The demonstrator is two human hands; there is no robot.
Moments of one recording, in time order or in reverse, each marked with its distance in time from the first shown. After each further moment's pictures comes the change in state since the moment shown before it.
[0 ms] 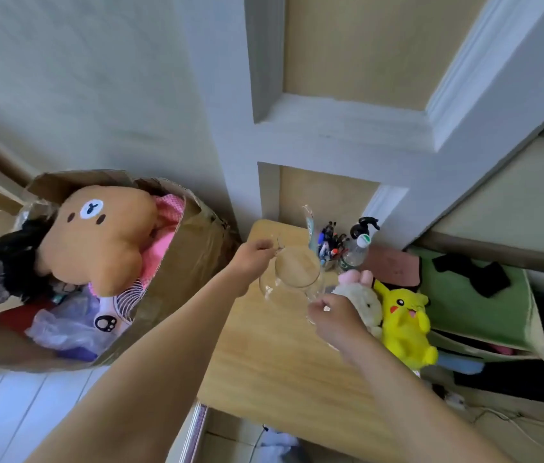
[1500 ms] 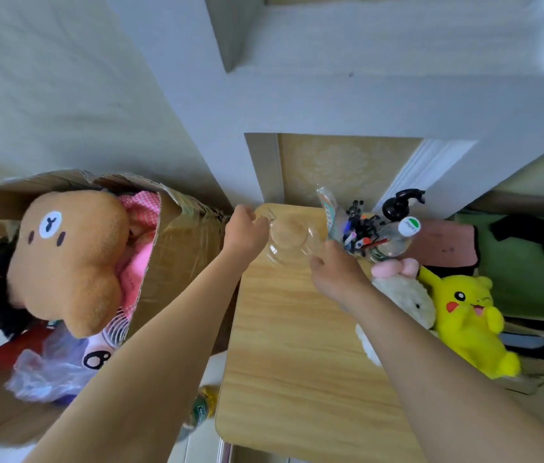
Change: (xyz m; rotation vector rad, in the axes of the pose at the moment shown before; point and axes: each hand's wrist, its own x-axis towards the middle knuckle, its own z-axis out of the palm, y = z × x) left_hand 0.151 -0.010 -0.007 0.198 0.202 0.054; right_hand 0.173 -0.029 0.037 -0.215 -0.001 -0.021
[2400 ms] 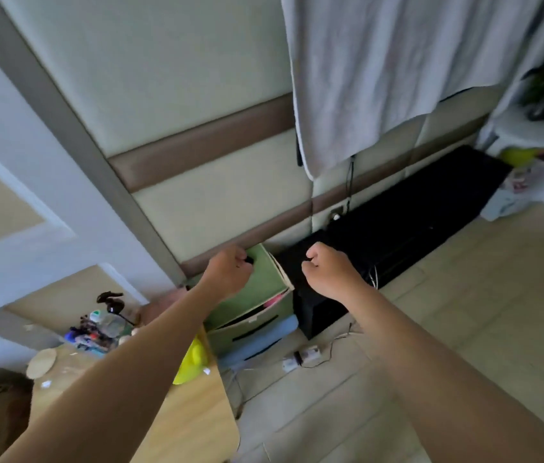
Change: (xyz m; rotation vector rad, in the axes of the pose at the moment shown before) left_hand -0.521 0.298 0.388 0.472 -0.360 0.699; right_hand -0.452 0.441 -0.415 0.271 0.576 0.108
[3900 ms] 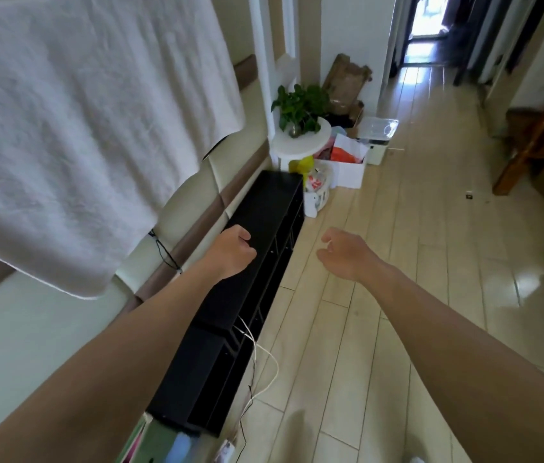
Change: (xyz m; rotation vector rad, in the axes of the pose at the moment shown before) left_hand 0.083 0.425 0.281 0.153 -0.453 0.593; right_hand -0.025 0.298 -0.340 0.080 0.471 0.406
